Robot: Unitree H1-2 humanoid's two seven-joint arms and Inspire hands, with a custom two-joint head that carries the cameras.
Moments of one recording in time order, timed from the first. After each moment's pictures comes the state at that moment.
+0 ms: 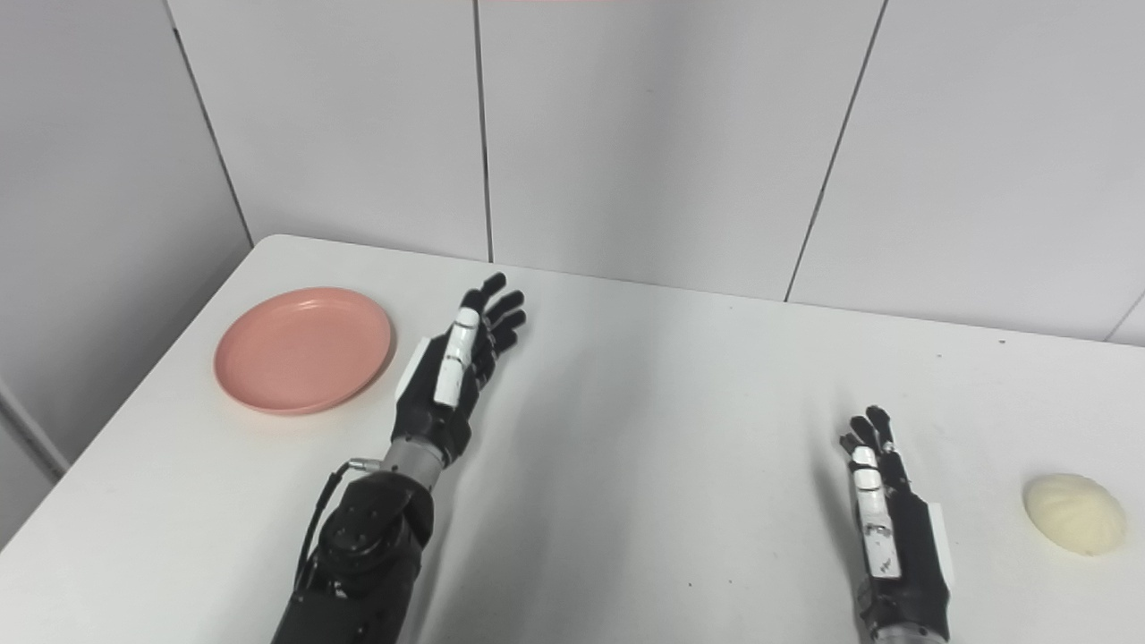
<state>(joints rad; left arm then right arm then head) -0.36 -0.08 0.02 0.05 -0.04 0.17 0.04 -0.11 -0.12 -0.10 -0.01 0.13 -0.02 0.03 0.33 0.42</state>
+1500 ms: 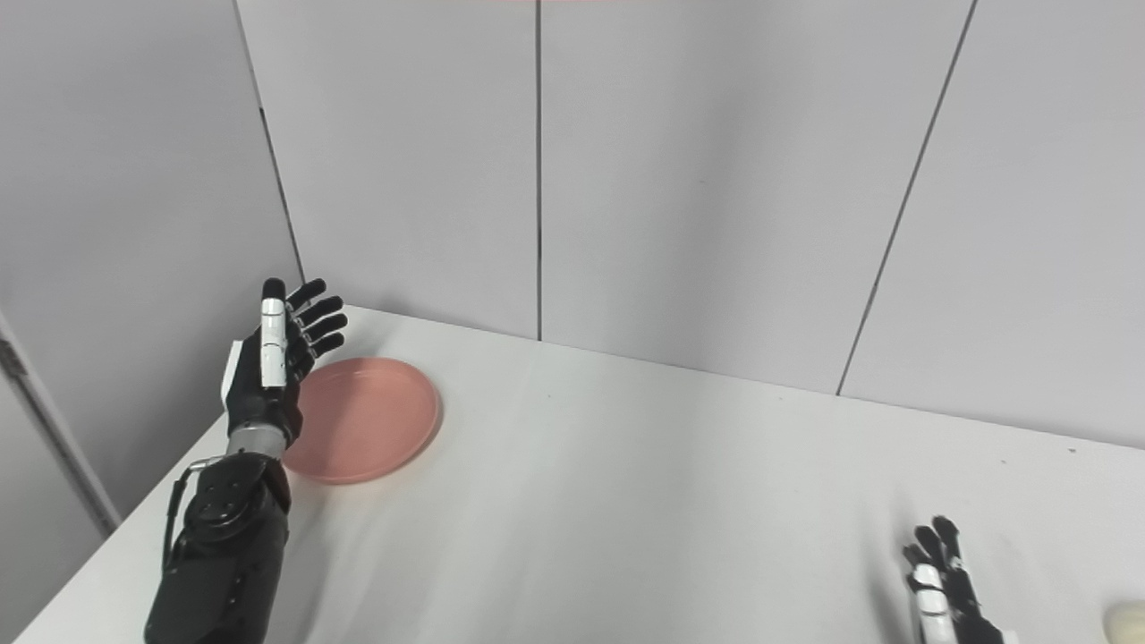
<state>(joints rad) -0.47 0.21 0.37 0.26 -0.14 0.09 0.15 -0.08 -0.13 -0.11 -0.06 0.11 -0.01 0.06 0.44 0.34</state>
